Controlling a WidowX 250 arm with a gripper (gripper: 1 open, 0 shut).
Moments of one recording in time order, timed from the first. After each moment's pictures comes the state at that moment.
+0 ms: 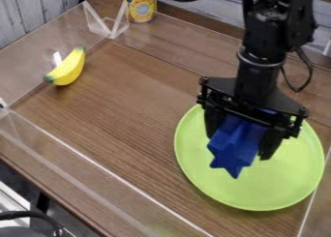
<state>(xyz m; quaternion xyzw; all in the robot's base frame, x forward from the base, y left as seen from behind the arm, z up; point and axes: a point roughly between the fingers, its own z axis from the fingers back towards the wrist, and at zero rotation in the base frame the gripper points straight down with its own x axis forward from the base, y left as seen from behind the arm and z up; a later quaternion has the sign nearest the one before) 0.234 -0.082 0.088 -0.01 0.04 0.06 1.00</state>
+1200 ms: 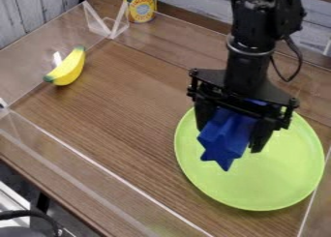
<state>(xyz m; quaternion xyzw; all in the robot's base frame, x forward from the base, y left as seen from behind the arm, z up) 0.230 -0.076 0.095 -0.01 0.05 0.06 1.00</state>
